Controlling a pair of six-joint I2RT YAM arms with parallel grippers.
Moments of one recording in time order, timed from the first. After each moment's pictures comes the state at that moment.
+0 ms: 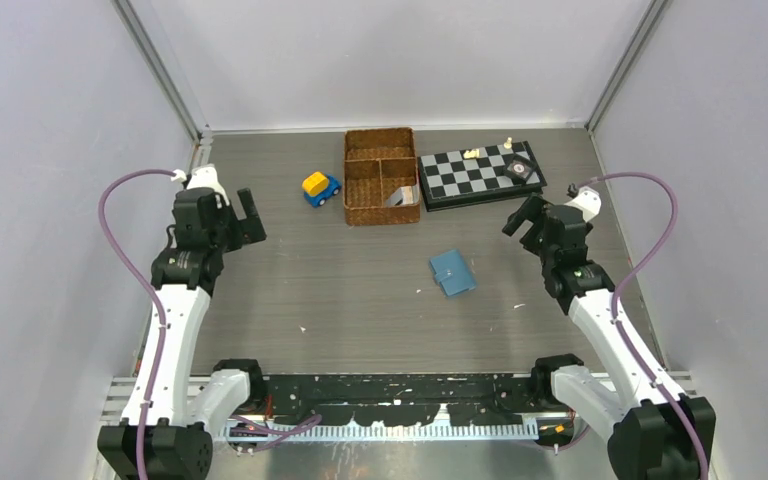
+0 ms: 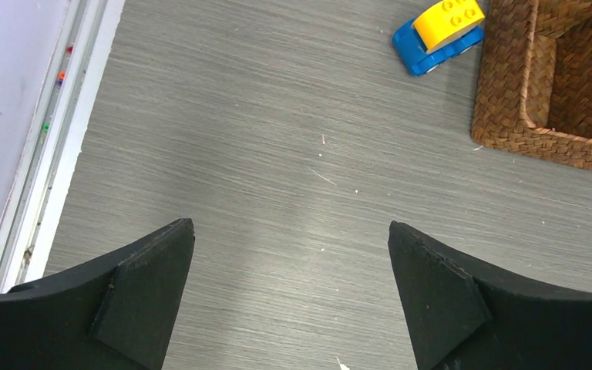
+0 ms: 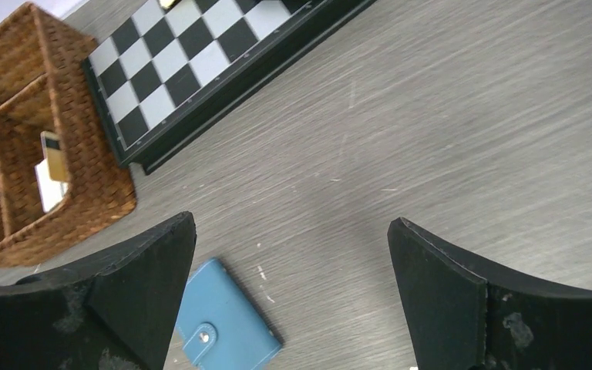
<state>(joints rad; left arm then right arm) 0.01 0.92 0.98 -0.65 -0.13 -0.21 0.13 0.91 0.64 -0.22 0.30 0.55</state>
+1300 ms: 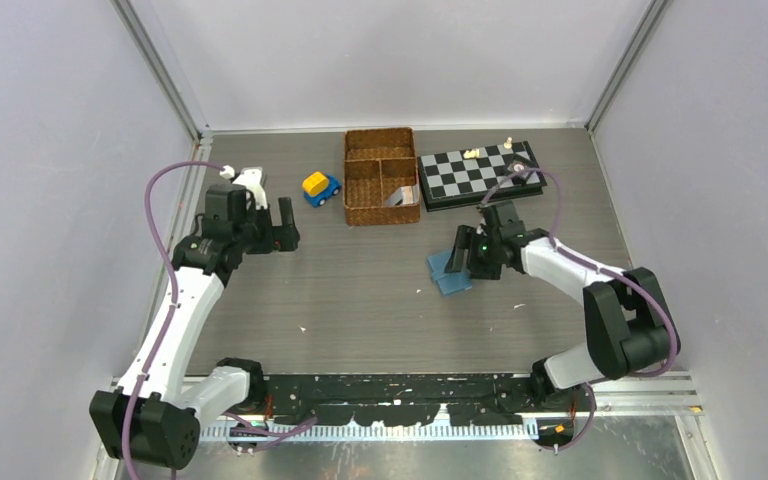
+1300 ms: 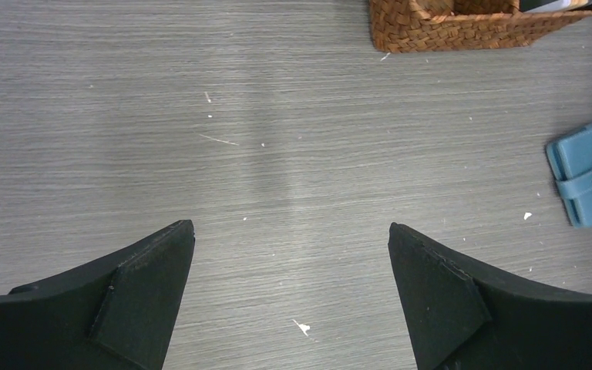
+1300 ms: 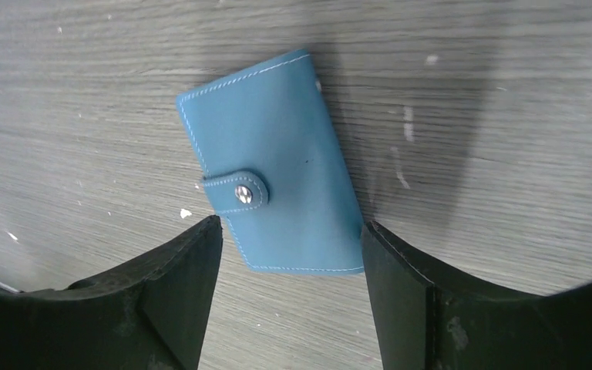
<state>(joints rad) -0.15 1.03 0.99 -0.67 0.06 -0.18 0.28 1.43 0.74 -0.32 -0.25 0.51</state>
